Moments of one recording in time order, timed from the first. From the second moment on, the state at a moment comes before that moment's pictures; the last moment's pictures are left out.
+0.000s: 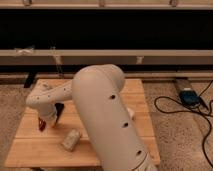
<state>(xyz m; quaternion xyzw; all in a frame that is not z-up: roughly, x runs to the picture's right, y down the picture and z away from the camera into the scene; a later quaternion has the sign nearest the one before) -0.317 0.196 0.839 -0.25 -0.24 -0.52 0.78</state>
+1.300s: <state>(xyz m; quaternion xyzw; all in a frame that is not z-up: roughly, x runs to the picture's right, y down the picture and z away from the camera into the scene) -0.310 0.128 0.900 -0.24 -0.21 -0.51 0.80</state>
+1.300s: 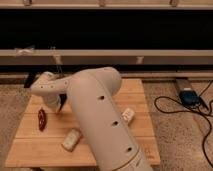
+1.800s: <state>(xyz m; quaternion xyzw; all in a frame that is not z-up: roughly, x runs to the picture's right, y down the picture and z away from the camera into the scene) -0.295 0.099 0.929 -0.23 -0.19 -0.50 0.81</state>
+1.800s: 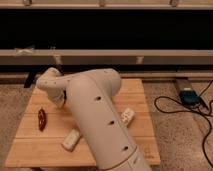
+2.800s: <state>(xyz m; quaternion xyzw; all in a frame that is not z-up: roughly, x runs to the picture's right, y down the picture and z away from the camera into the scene) -0.278 0.053 0.922 -0.20 -0.20 -0.47 0.84</state>
